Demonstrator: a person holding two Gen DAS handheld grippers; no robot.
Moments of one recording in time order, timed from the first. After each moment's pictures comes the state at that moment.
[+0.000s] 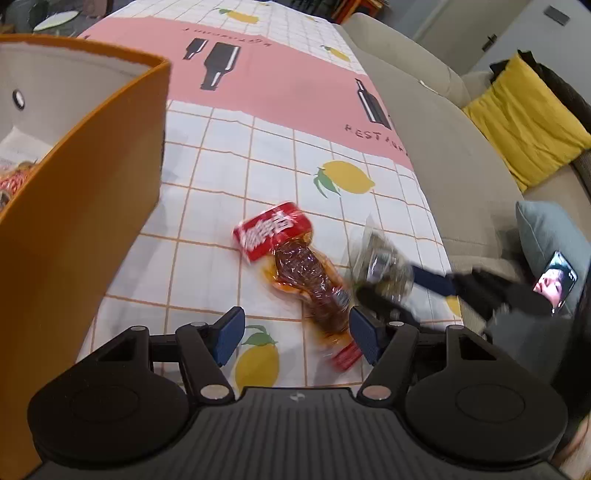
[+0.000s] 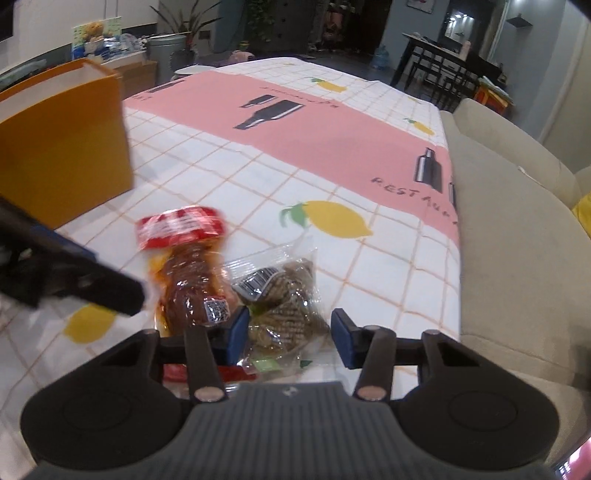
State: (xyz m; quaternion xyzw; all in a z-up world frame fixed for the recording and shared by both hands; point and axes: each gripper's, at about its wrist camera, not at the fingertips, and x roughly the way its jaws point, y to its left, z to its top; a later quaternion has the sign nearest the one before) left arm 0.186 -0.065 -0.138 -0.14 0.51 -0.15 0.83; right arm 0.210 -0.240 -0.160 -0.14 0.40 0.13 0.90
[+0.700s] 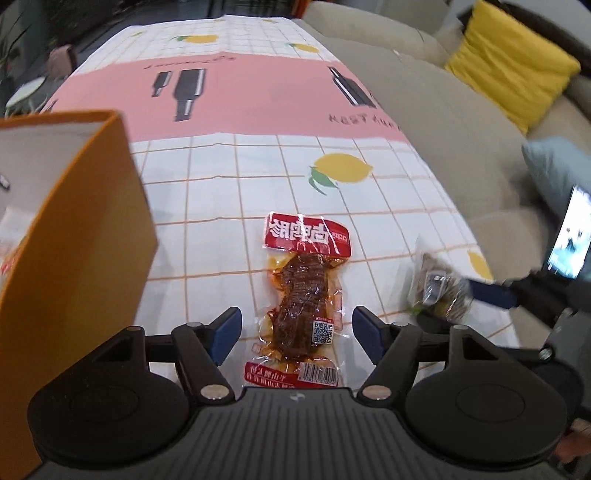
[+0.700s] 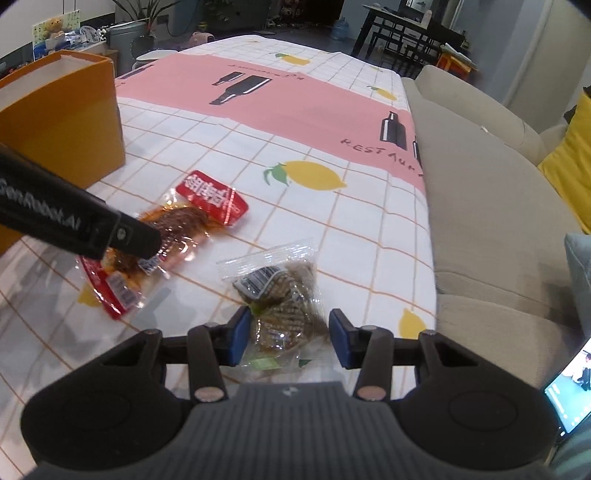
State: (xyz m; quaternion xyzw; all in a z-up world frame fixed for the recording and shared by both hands) left arm 0.190 -0.089 -0.137 0.01 0.49 -0.18 0.85; right arm 0.174 -0.240 -0.154 -0.13 0.43 0.06 0.89
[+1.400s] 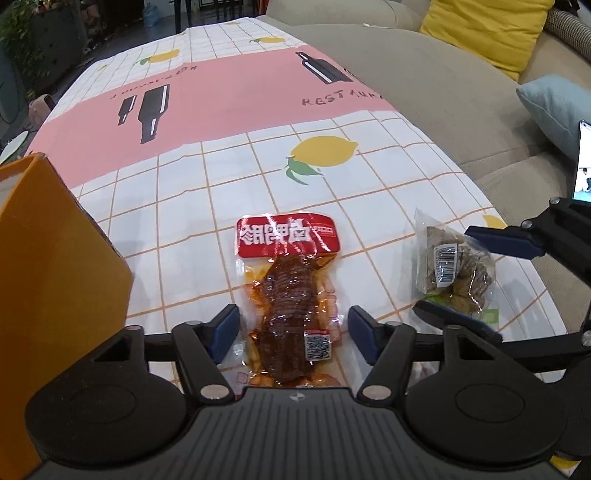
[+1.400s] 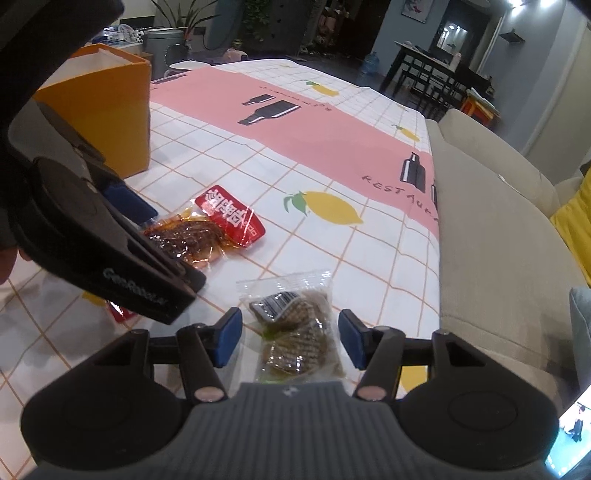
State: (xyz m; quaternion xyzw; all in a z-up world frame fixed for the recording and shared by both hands) left arm 0.195 -0.121 -0.155 0.10 0.48 -0.19 0.85; right arm 0.173 -0.233 -0.154 -0.18 0.39 0.10 0.90
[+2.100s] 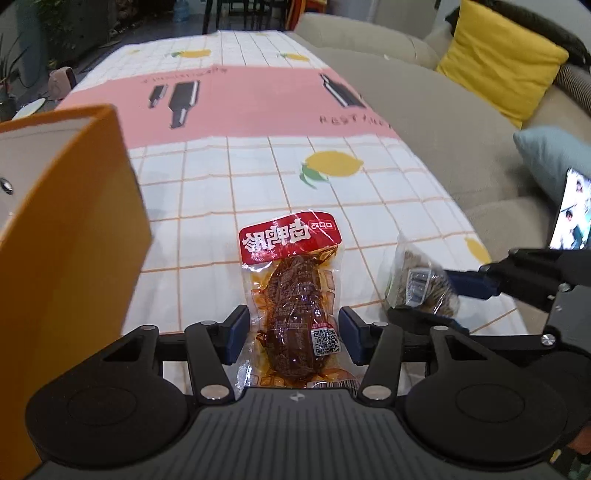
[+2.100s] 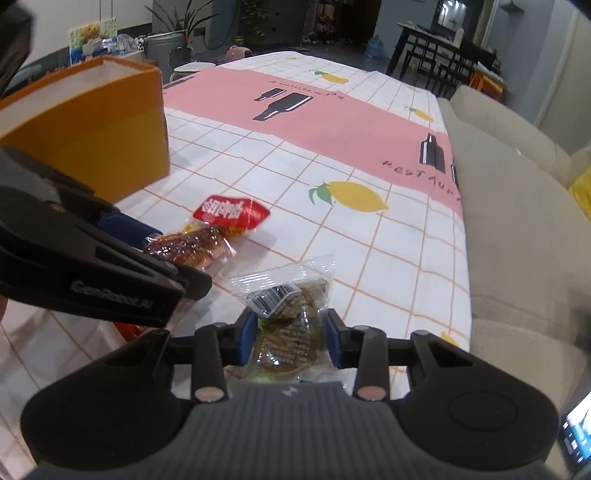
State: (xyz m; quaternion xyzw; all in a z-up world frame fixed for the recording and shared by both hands) left arm 0.167 -0.089 -0.138 0.01 0.46 -0.18 0.87; right arm 0.170 -0.228 -0.151 -0.12 0.42 0.12 0.89
